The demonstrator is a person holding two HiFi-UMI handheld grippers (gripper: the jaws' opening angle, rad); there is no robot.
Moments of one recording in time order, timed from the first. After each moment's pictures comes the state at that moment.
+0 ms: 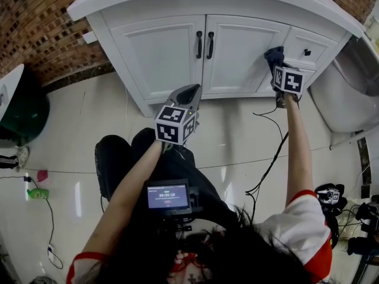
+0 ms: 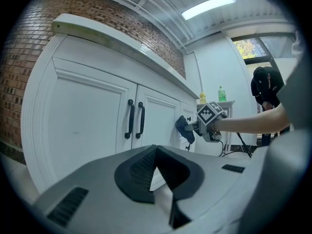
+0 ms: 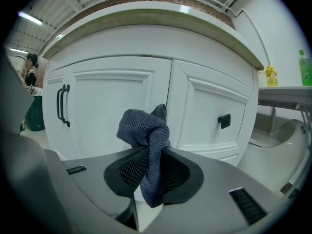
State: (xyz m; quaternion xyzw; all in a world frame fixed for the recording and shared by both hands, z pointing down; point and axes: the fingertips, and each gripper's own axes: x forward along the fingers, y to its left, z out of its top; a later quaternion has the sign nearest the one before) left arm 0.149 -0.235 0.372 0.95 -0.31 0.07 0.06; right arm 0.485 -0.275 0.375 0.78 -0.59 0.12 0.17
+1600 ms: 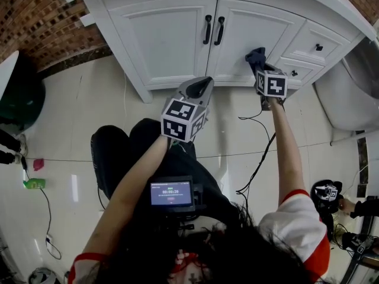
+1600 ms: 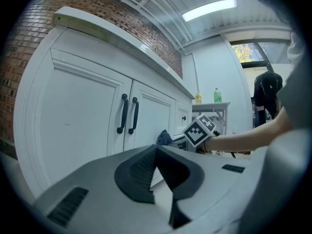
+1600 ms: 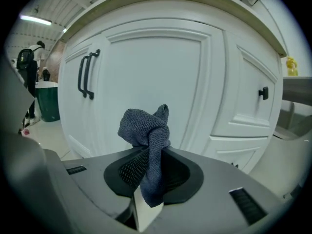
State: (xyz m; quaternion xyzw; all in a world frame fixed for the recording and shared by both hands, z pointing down) left arm 0.160 -0.232 0.389 0.96 -0.28 0.06 0.07; right arm 0.392 -0.307 0.465 0.72 -0.65 0.14 0.21
